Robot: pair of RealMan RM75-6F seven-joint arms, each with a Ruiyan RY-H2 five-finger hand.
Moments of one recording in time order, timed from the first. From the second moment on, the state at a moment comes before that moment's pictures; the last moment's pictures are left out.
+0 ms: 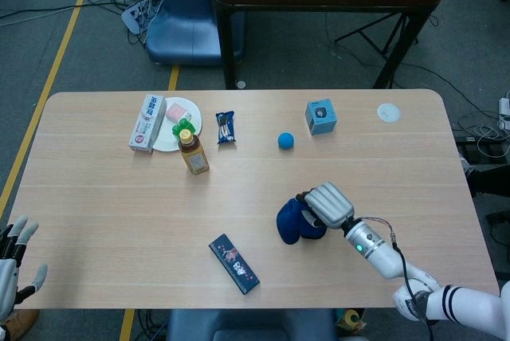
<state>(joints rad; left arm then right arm) 0.06 -1.18 -0.01 -1.57 1.54 1.63 0.03 0.66 -1.46 0.07 -1.41 -1.50 0.94 -0.12</state>
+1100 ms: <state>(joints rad) 0.05 -1.17 -0.01 -1.58 1.56 1.62 0.04 0.66 -1.36 0.11 -1.59 -1.34 0.99 -0.30</state>
